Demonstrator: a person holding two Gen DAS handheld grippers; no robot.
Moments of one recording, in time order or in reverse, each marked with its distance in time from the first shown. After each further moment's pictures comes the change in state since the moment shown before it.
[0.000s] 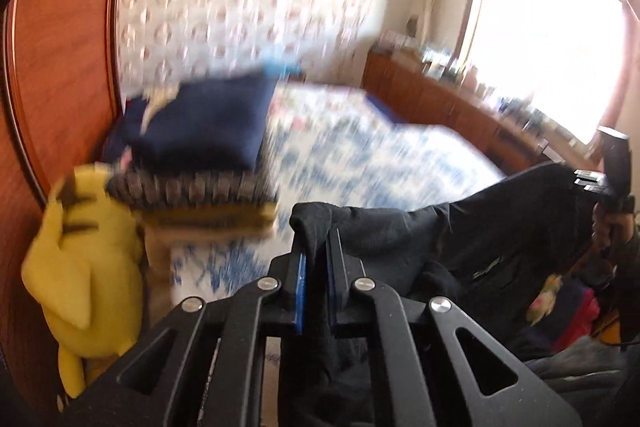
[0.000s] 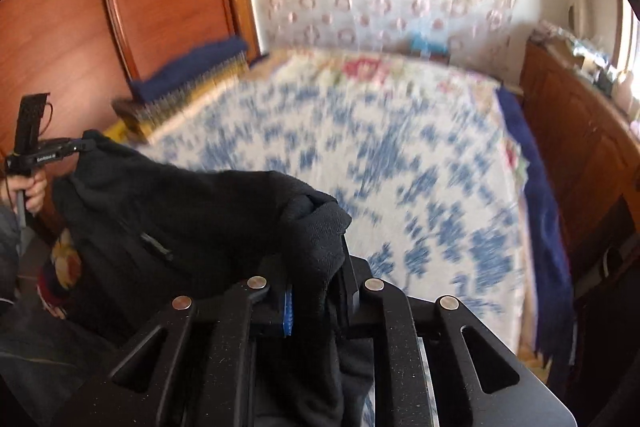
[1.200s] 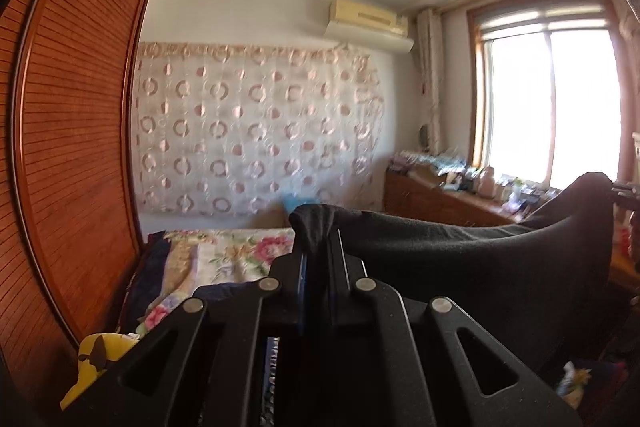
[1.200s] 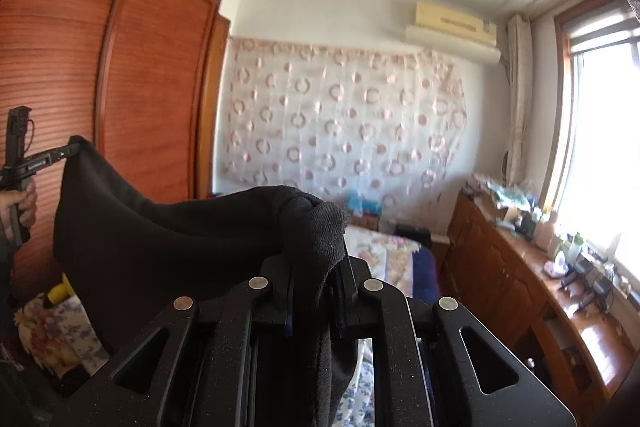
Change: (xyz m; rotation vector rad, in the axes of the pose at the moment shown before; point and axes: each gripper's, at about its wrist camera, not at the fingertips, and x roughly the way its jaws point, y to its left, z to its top) left arm 0.024 -0.008 0.173 0.087 -0.392 0.141; right arm -0.155 -0.032 0.163 -0.097 -0.386 -0.243
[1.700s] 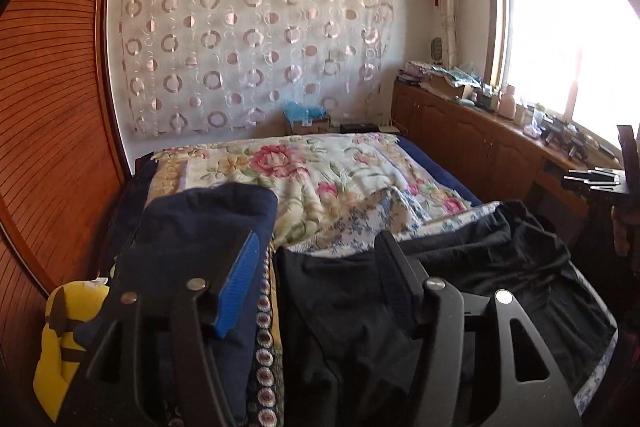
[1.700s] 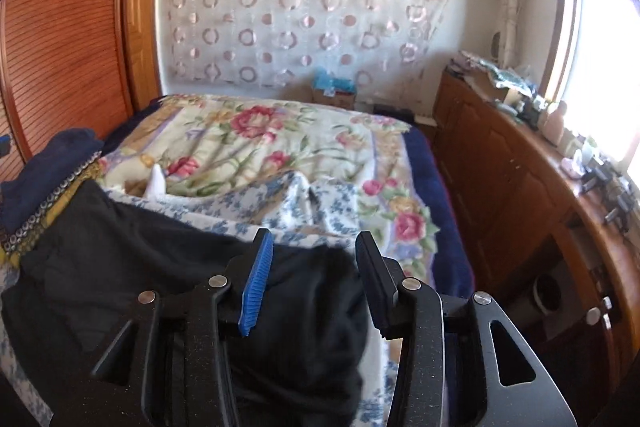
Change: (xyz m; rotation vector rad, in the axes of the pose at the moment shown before) left arm 0.125 -0.025 -0.094 0.011 0.317 -0.005; right arm 0.247 -0.018 -0.120 0.106 0.370 -0.082
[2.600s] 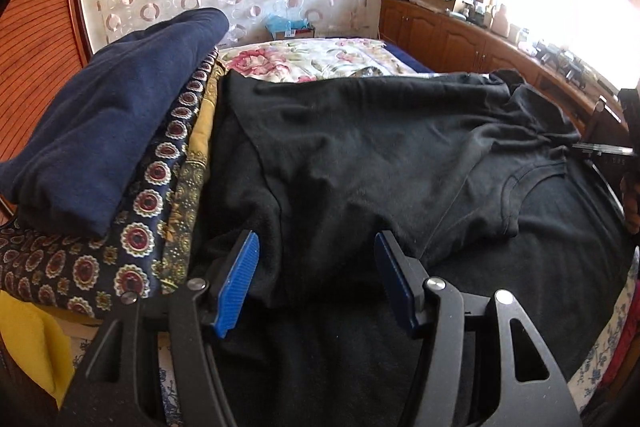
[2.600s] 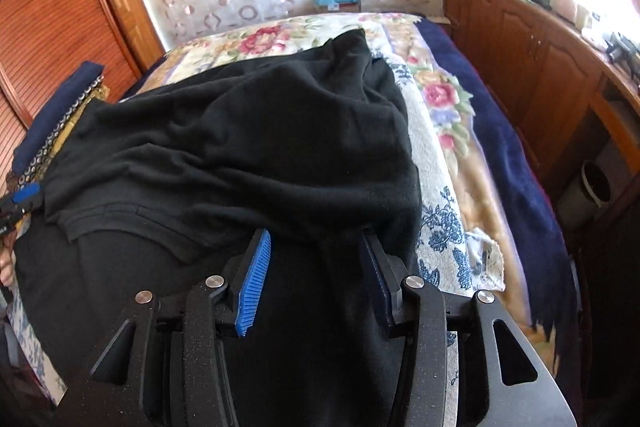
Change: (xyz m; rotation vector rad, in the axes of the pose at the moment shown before) left arm 0.038 -0.036 -0.113 0.027 0.292 -0.028; right arm 0.022 -0.015 -0.139 0.216 0.225 0.108
